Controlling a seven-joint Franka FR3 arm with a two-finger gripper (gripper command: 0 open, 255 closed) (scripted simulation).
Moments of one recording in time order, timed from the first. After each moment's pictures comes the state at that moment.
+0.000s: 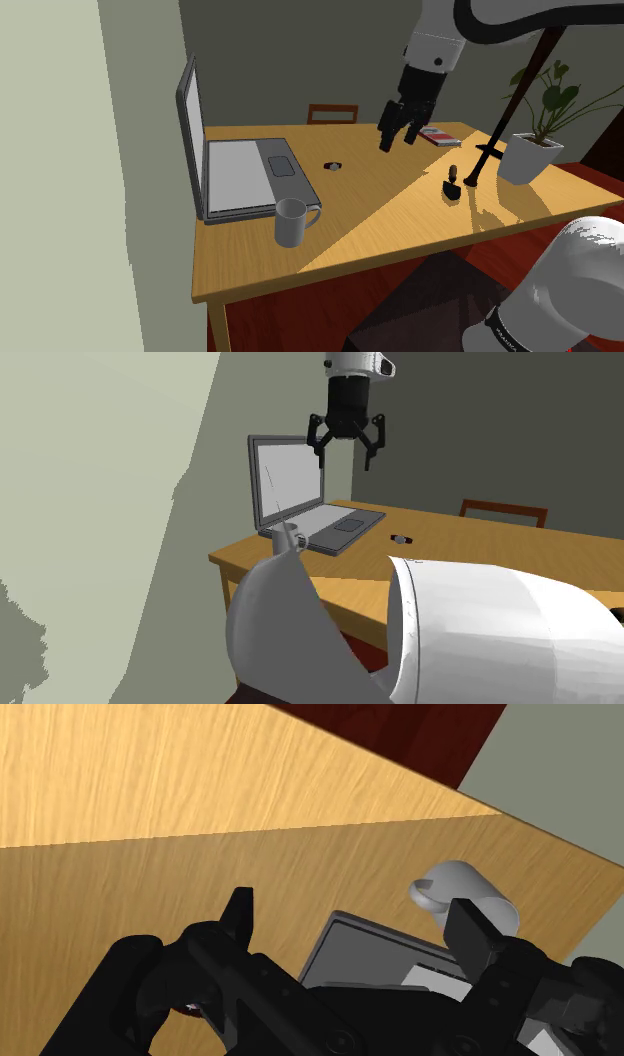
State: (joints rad) arm 0.04 -0.62 0.11 -2.31 0.08 1.74 0.15
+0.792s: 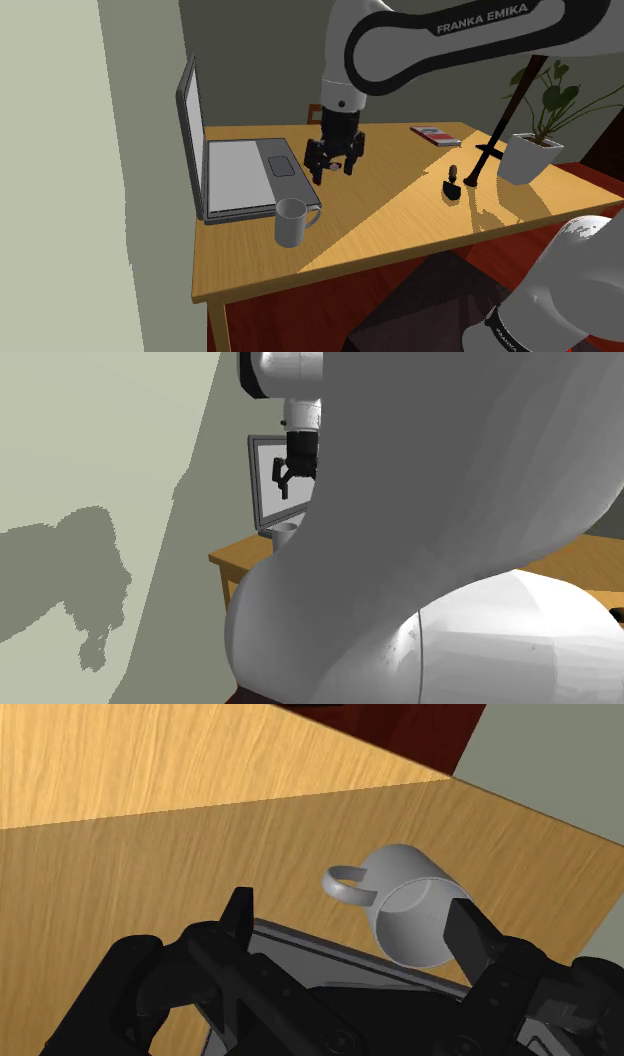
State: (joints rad) arm 0.07 -0.21 0.29 -2.16 0.09 1.89 0.40
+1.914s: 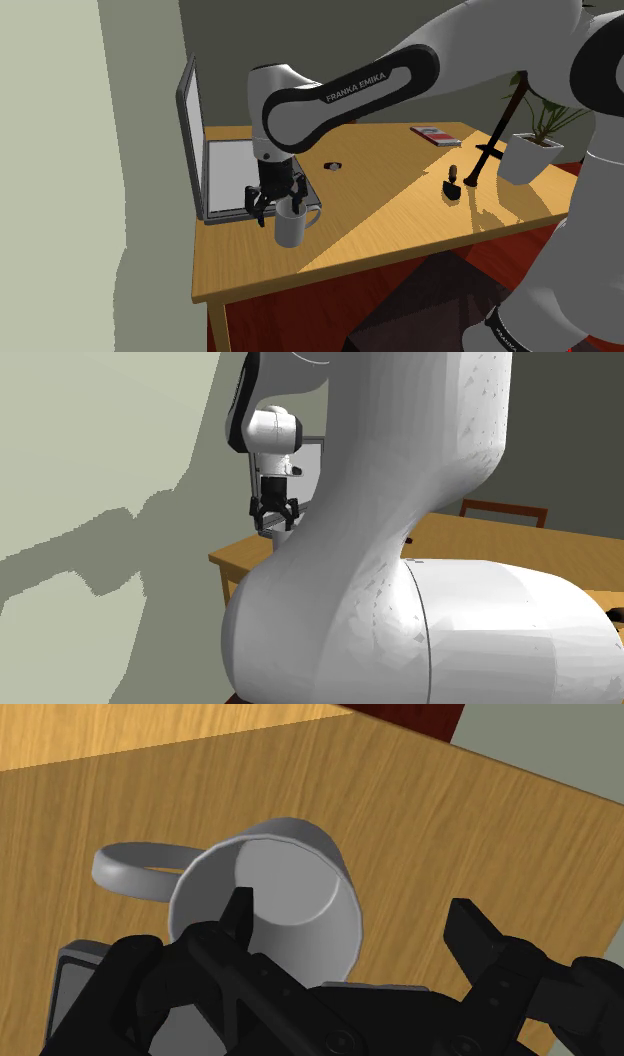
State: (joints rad) arm 0.15 0.27 0.37 -1.89 -0.02 1.99 0.64
